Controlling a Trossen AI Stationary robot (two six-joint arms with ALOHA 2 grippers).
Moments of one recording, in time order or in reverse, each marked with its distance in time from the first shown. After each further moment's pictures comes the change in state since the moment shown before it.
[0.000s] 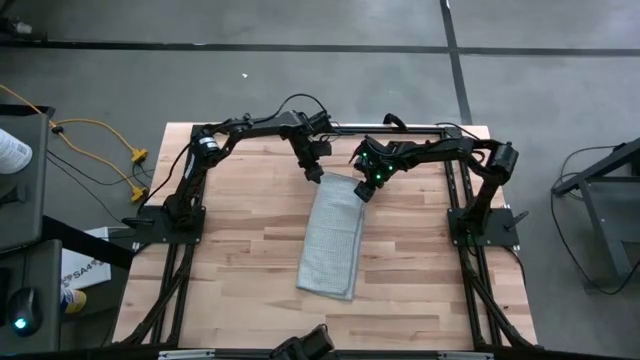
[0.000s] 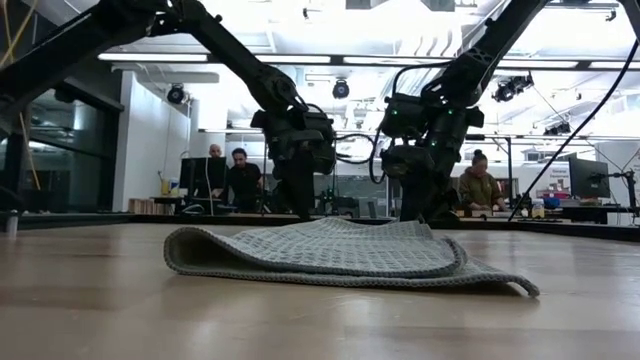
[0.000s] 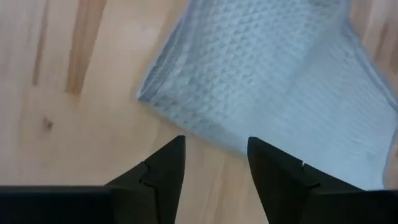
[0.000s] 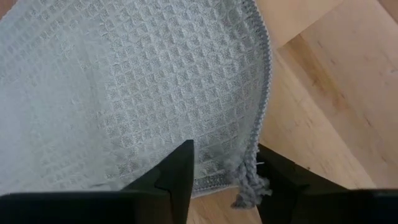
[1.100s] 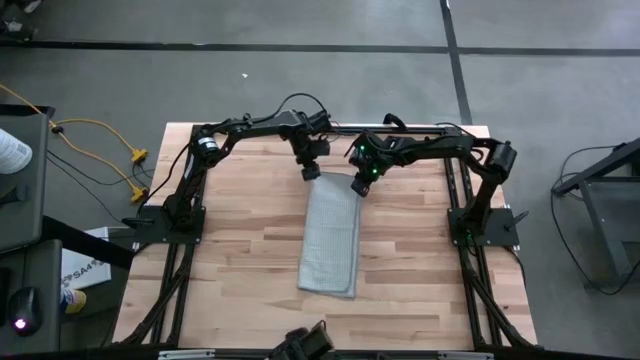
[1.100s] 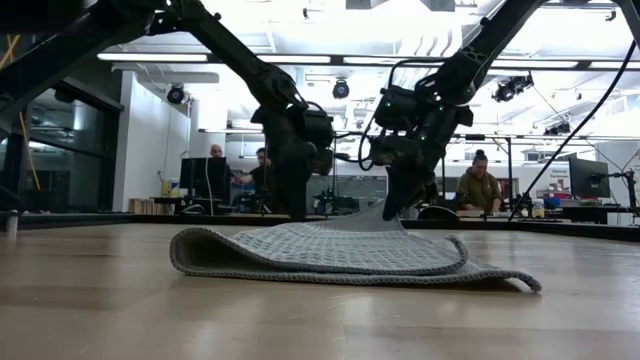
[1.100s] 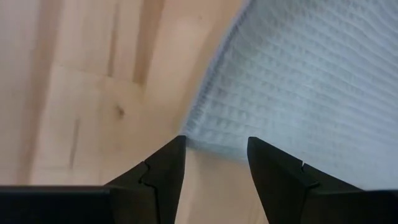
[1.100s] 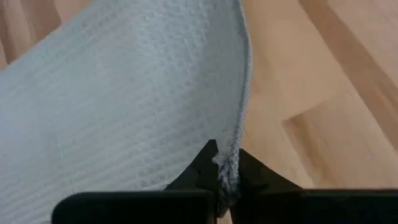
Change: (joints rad) left arm 0.000 -0.009 0.000 -0.005 -0.188 0.081; right arm -0.028 0.003 0.055 0.080 -0.052 -0.120
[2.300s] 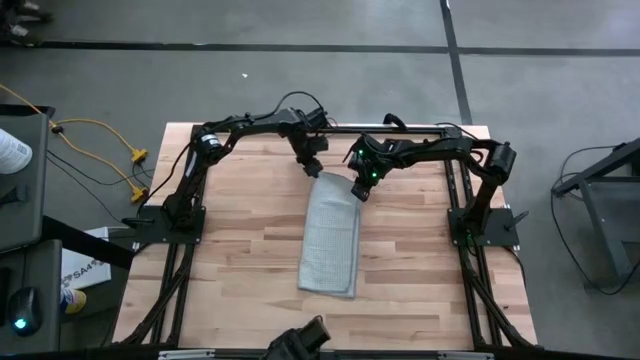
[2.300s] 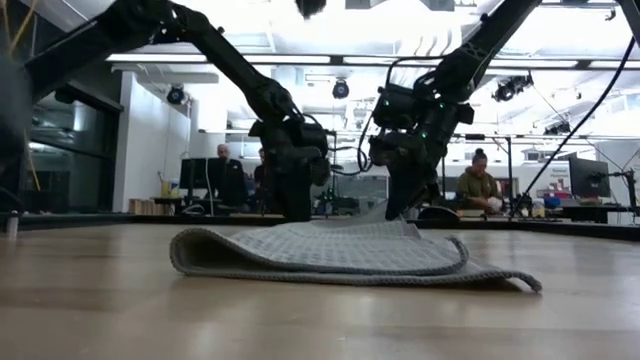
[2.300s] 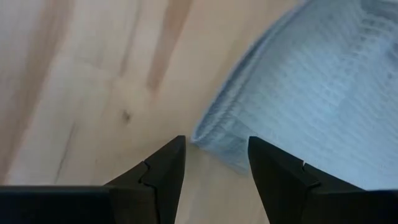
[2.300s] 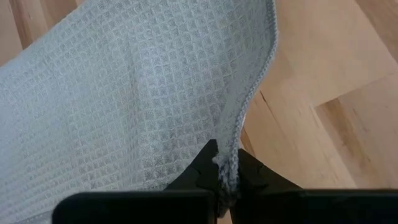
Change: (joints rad) left arm 0.040 0.047 0.002 0.034 0.134 -0.118; right arm 0.036 -0.002 0.001 -0.034 -0.023 0.019
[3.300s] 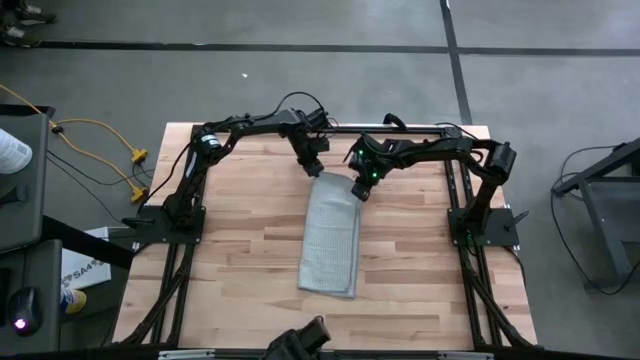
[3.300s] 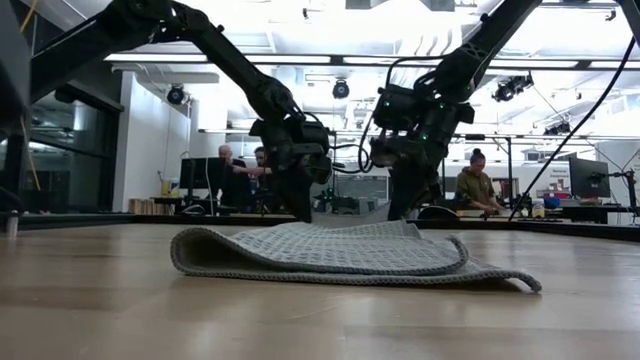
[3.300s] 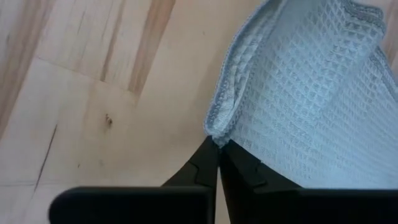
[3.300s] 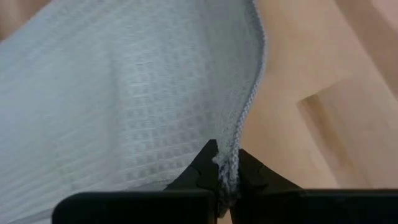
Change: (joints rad) left arm -0.002 -0.007 -0.002 0.006 0.025 -0.013; right arm 0.000 0.000 0.000 -0.011 0.058 -0.004
